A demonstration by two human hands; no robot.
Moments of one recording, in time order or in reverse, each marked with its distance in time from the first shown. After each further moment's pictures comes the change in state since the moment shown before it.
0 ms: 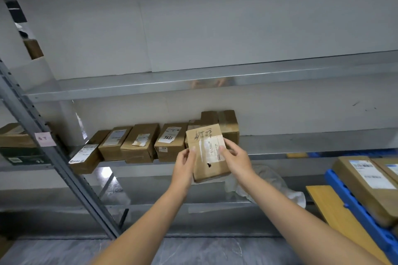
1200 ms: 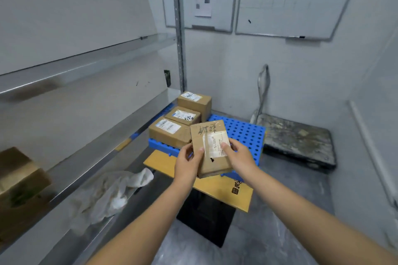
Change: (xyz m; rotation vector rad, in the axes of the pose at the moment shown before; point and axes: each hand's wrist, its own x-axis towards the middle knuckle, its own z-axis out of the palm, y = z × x) left_hand -0.186 -0.046 0.284 0.068 -1.074 0.026; right_hand -0.259 0.022 -0.251 -0.156 1.083 0.293
